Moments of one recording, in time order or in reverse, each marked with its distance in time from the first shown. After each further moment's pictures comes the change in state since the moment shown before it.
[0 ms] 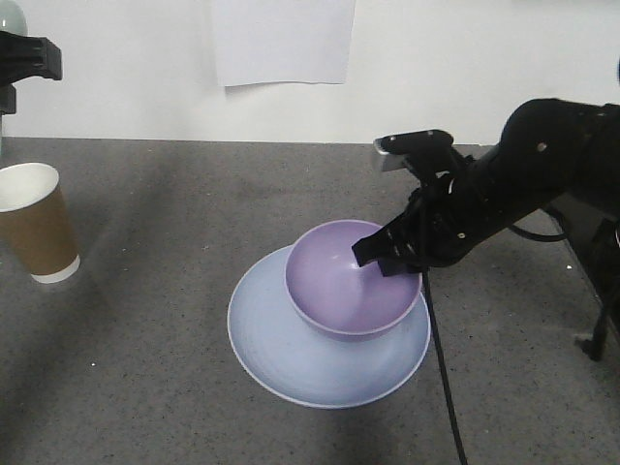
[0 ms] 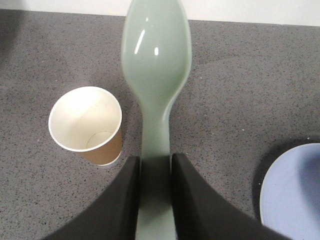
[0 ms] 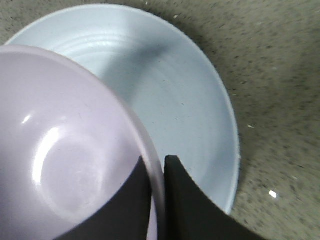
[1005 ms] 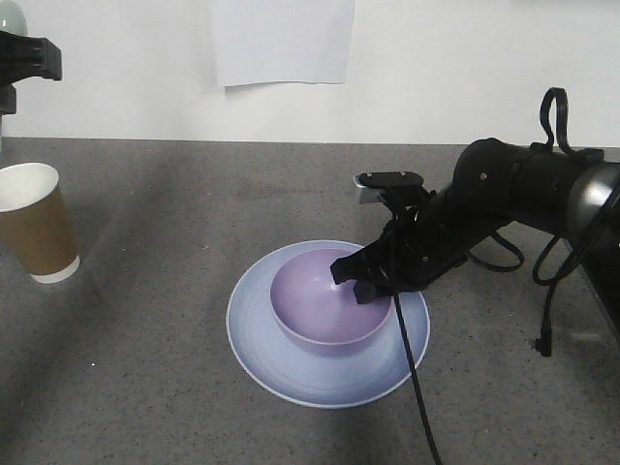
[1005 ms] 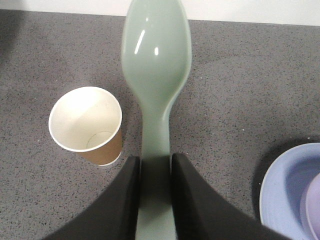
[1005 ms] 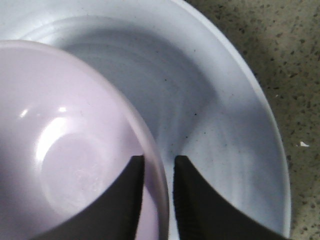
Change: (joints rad) left arm 0.000 0.000 0.000 0.000 0.000 0.002; right arm 0.000 0.146 0.000 0.096 -0.050 -0.016
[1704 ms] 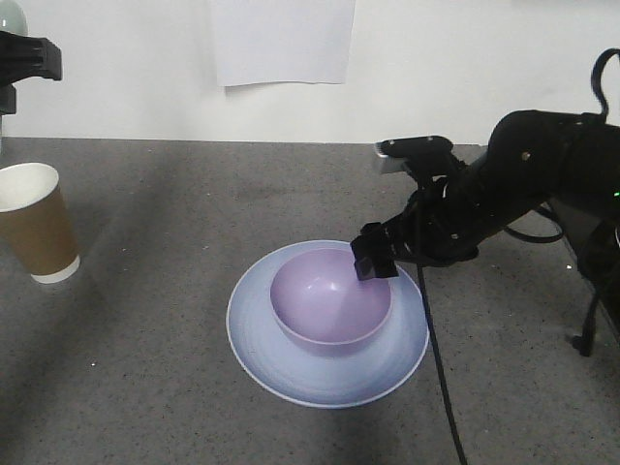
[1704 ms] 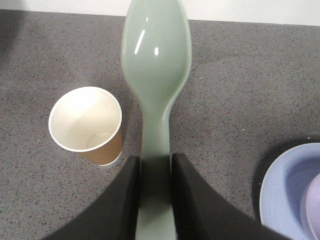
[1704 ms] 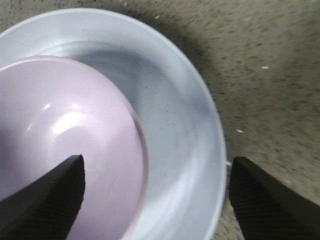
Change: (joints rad) left arm 0.000 0.000 0.000 0.000 0.000 0.000; right arm -0.003 -0.150 0.000 -0.154 0.026 0.102
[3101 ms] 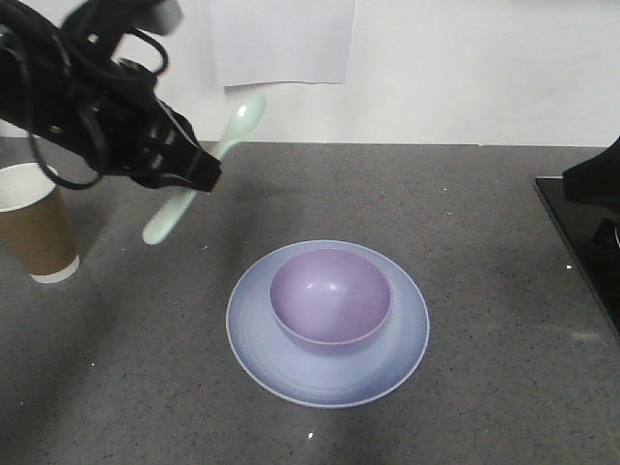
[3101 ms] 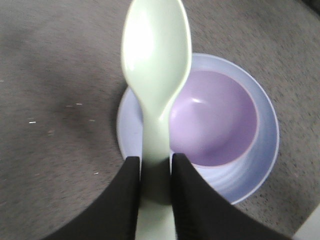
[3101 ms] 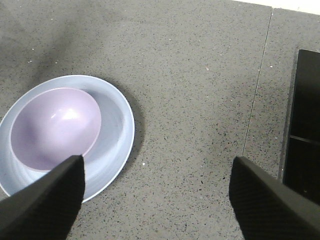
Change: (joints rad) left arm -0.066 0.195 0.000 -0.618 -0.074 0.751; right arm -0.322 -0.611 0.000 0.023 0.282 -0.099
